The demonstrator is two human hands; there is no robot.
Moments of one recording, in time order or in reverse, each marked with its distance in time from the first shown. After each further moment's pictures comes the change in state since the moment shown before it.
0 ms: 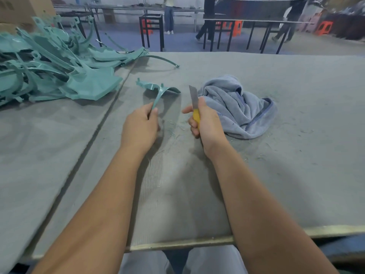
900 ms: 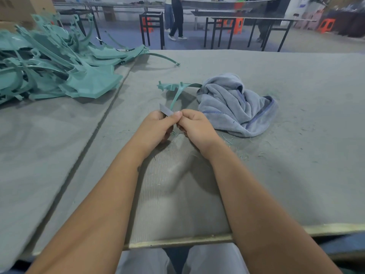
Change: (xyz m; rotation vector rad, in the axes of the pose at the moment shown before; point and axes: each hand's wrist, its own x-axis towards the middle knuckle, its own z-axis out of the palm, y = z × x) left_hand -0.005 0.005 0.009 -0.565 -0.455 -0.092; right_hand -0.009 0.002 0.010 -0.193 -0.174 -0.116
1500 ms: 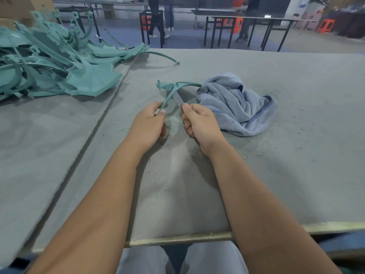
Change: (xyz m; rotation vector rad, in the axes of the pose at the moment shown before) left_hand 0.000 0.002 -0.006 0.276 0.234 0.047; right_hand 0.008 0.010 -0.006 0.145 0.114 0.050
